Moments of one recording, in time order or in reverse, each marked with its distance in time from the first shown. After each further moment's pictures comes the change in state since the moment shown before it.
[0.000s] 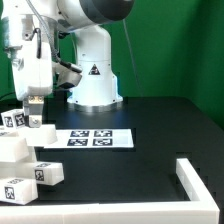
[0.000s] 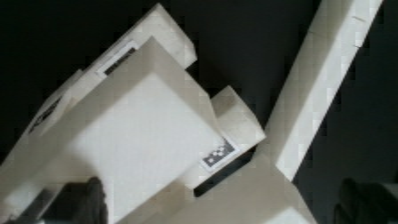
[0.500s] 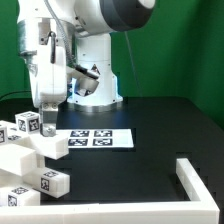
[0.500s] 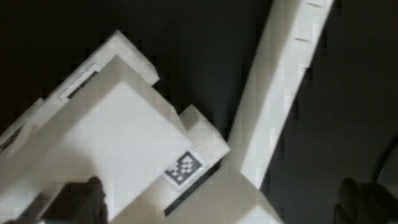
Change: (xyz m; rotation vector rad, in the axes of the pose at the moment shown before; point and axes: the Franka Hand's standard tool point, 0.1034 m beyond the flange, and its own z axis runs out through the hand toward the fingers) arm -0.022 -0.042 0.013 0.030 0.026 0.083
